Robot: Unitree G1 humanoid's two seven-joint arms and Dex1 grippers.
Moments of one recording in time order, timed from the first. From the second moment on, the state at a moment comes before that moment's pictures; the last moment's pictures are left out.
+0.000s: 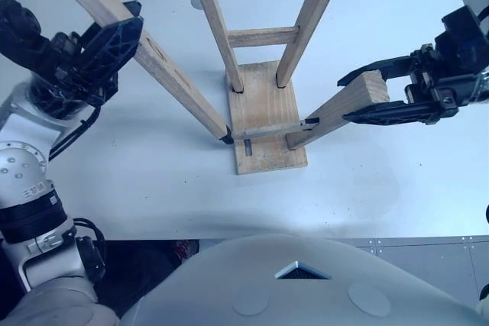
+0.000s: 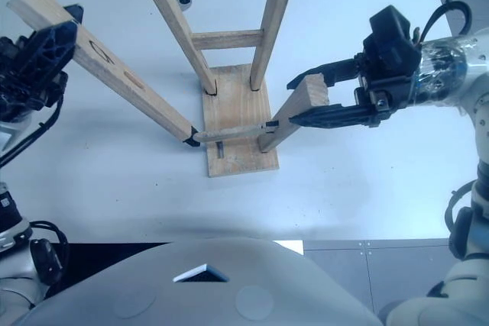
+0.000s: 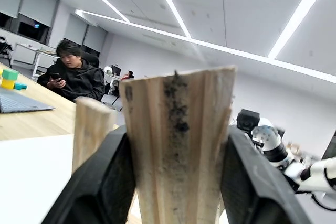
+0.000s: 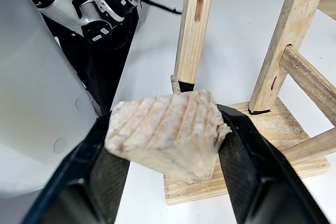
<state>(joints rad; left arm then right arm) -0.04 0.61 0.42 -0.21 -1.24 0.68 -0.96 -0.38 -0.96 -0.05 -0.36 0.81 0.81 1.35</state>
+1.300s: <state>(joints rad) -0.13 0.50 0.26 0.00 -0.96 0.55 -1.25 -0.39 -0.96 -0.03 -0.35 0.79 0.76 1.35</state>
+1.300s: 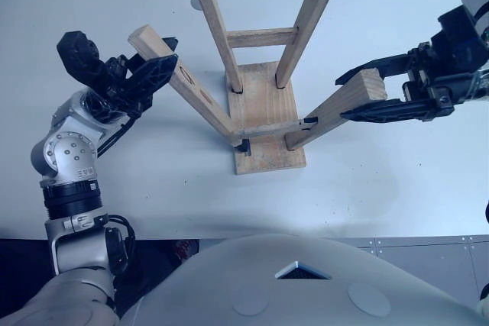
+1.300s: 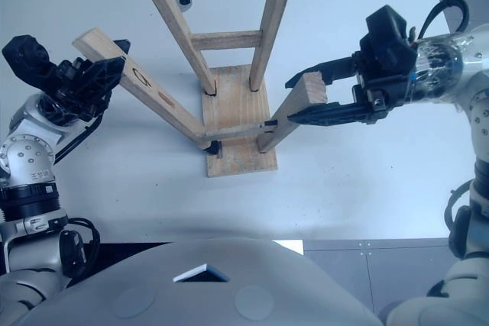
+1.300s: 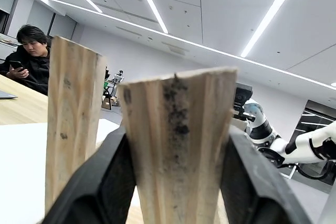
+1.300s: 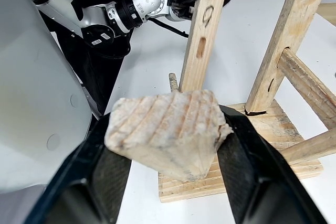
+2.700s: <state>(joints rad) -0.02 0.74 0.16 -0.25 -0.88 0.40 -1.33 -0.36 -0.96 0.00 -0.37 0.77 0.71 1.32</state>
